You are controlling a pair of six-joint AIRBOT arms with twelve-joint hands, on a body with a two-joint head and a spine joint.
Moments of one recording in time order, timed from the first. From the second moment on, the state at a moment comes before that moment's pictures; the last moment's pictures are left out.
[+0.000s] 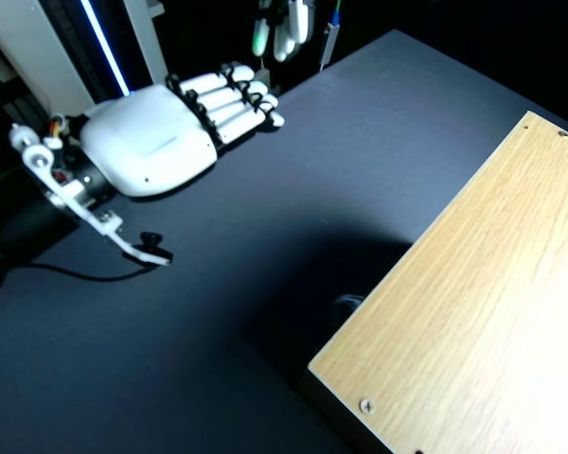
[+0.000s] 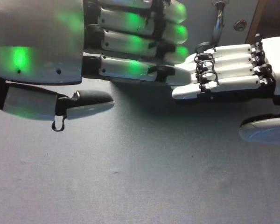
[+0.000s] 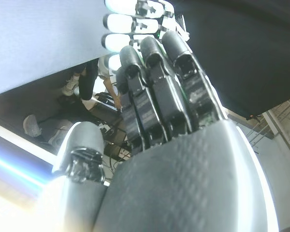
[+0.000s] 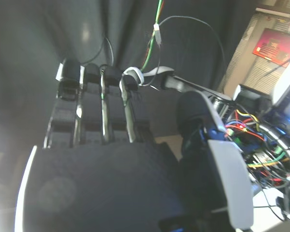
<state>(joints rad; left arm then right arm) -0.04 -0.77 1.06 1.56 -1.03 0.11 -0.47 -1.07 1.41 -0.99 1.27 0.02</state>
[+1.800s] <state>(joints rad) -0.04 -0.77 1.06 1.55 -1.04 0.11 -0.49 -1.02 1.36 -0.82 0.88 0.37</state>
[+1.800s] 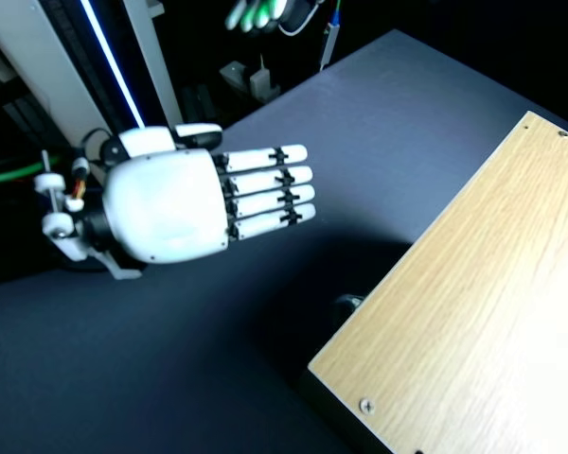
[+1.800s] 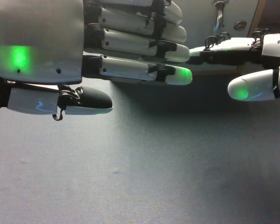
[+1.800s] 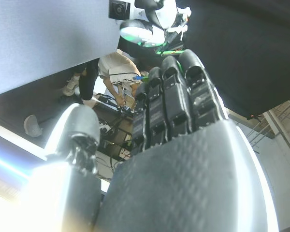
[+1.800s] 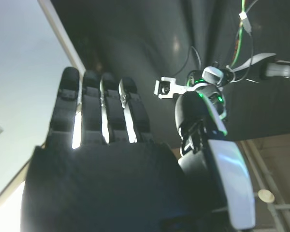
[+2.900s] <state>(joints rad) -0.04 -0.77 1.06 1.55 -1.04 0.11 -0.49 -1.00 1.30 -0.56 0.71 0.46</state>
